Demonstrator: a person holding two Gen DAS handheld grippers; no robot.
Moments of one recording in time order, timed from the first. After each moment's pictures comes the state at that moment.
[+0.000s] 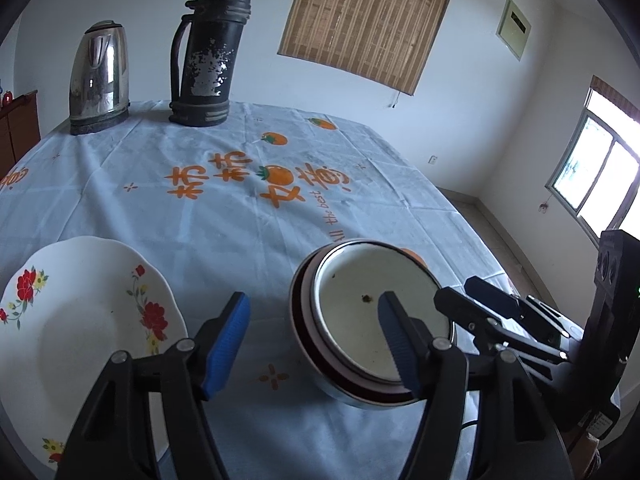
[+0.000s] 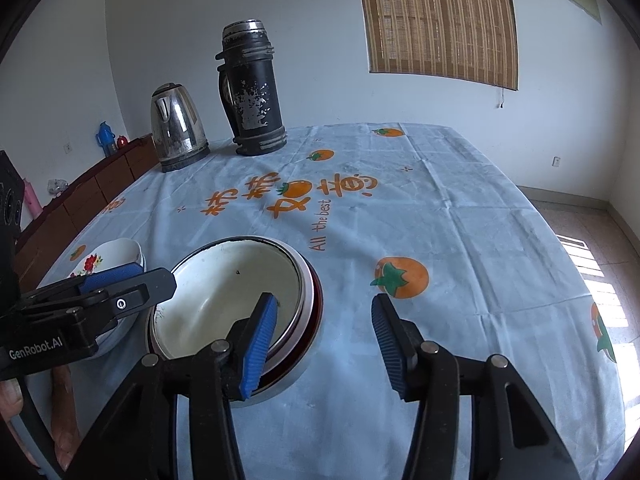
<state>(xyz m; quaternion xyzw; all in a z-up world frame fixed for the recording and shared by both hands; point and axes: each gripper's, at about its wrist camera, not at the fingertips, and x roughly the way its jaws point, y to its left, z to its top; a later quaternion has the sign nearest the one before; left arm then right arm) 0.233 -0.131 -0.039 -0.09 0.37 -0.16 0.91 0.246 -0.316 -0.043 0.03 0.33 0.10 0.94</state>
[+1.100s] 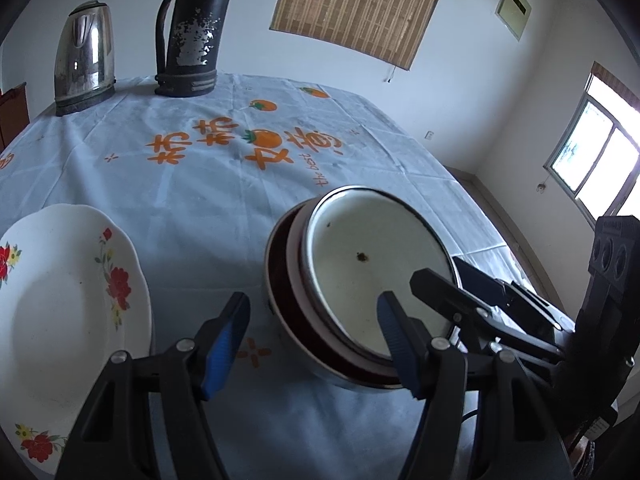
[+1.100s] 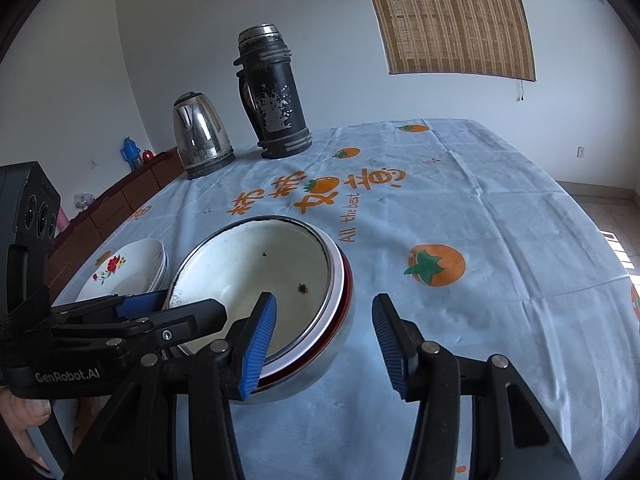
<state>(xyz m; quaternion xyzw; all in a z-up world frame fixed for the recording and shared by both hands) 0.233 -0.148 -0.061 -0.08 0.42 -0.18 0.89 0.246 -0.313 -0.064 0.06 0.32 0.14 0.93</state>
